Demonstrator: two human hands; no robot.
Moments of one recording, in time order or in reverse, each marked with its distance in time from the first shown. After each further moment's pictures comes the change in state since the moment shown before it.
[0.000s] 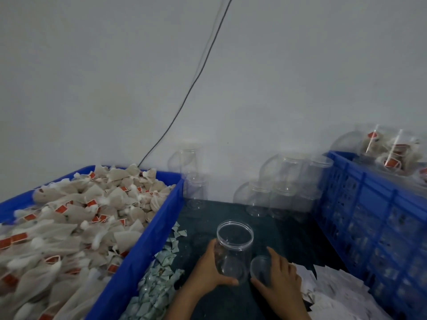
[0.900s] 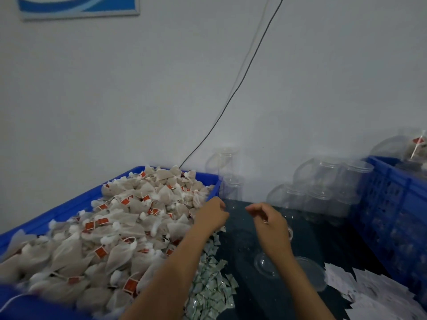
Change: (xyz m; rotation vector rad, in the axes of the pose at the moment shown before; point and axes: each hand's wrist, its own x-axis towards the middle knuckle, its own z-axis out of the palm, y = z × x) left_hand -0.017 0.084 -0.122 0.472 0.339 -0.095; right_hand -0.019 -0.162 -0.049 0.792 0.249 -0.350
